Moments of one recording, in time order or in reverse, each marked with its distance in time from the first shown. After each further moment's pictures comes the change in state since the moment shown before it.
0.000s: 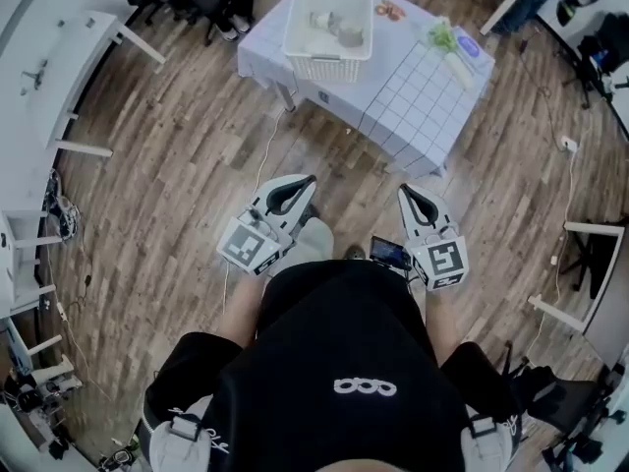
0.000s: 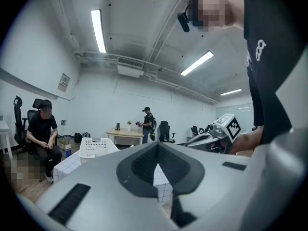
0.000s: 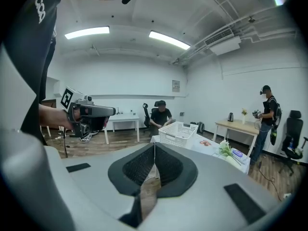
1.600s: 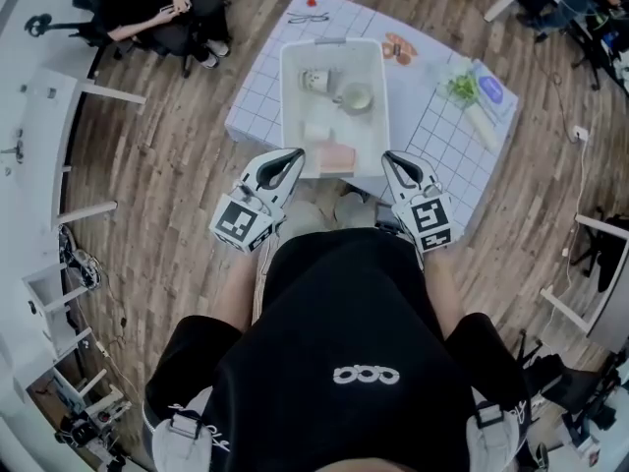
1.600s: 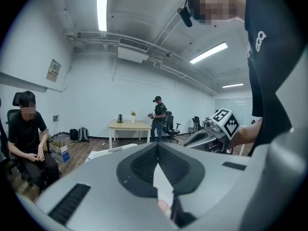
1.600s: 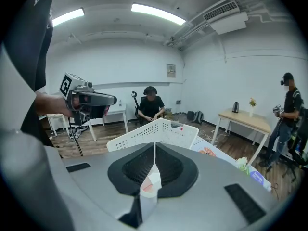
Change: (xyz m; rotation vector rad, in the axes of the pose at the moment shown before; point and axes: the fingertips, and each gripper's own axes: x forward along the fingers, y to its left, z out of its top) left arm 0.232 0.354 0.017 0.023 0.143 -0.073; right arm 0.355 -0.211 0.060 0.050 0.158 -0.008
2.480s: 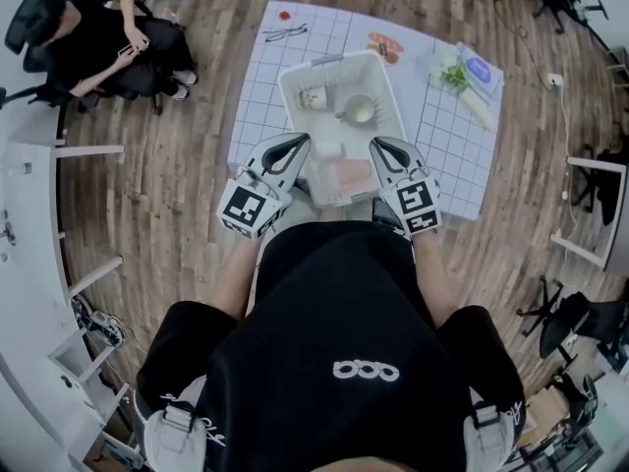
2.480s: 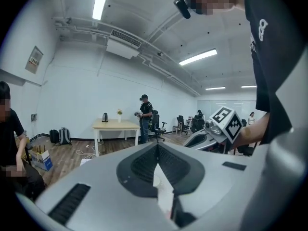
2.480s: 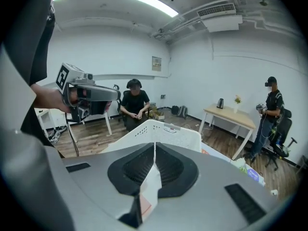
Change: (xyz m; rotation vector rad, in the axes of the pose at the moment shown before) left arm 0.042 0.109 0.006 0.031 0.016 -0.233; right arm 0.101 -0.005 0.038 0.070 0.079 -0.216
